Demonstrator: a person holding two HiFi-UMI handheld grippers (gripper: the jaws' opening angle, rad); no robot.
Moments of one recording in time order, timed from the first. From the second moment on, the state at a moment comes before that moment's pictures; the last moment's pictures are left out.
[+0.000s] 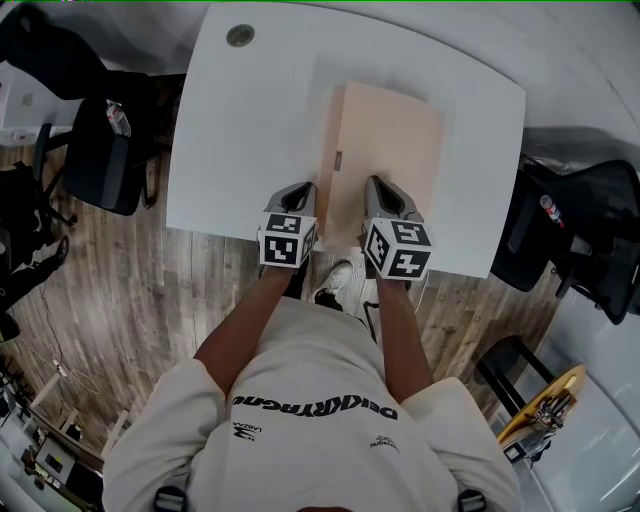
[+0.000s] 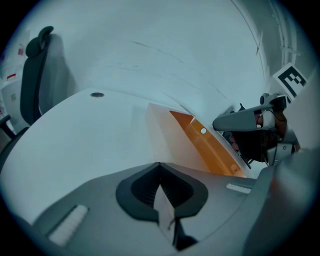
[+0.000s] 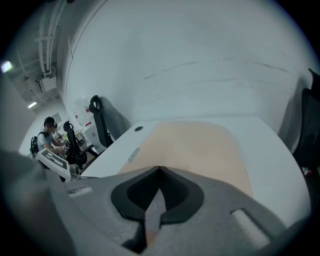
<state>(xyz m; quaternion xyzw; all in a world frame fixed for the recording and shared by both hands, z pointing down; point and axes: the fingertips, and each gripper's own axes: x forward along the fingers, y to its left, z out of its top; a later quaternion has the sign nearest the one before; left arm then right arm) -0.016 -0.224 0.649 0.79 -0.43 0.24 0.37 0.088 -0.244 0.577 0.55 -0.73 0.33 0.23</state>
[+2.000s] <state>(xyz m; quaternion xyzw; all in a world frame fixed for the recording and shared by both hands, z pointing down) -0.016 -0.235 0.656 0.79 -0.42 0.23 0.38 0.066 -0.248 0.620 0.50 -0.72 0.36 0.32</state>
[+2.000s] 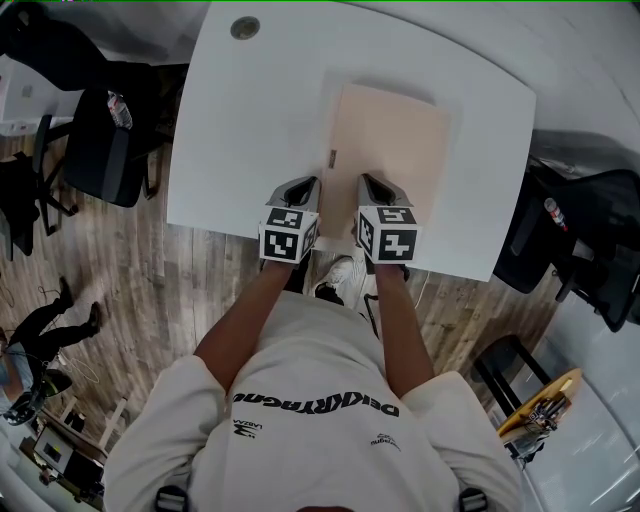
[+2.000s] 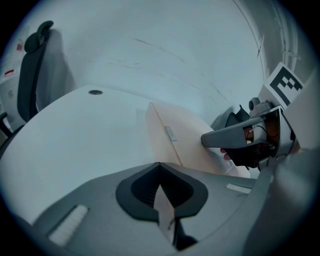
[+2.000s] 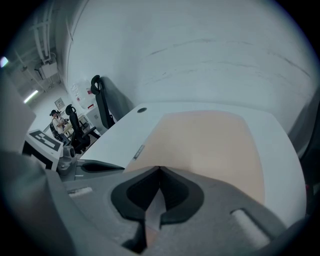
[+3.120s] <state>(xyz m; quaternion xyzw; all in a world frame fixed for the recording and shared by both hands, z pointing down) -0.017 -0.237 0.654 0.79 -0.42 0.24 0.37 0.063 -0.249 0.625 0.48 -0.73 0.36 0.34</state>
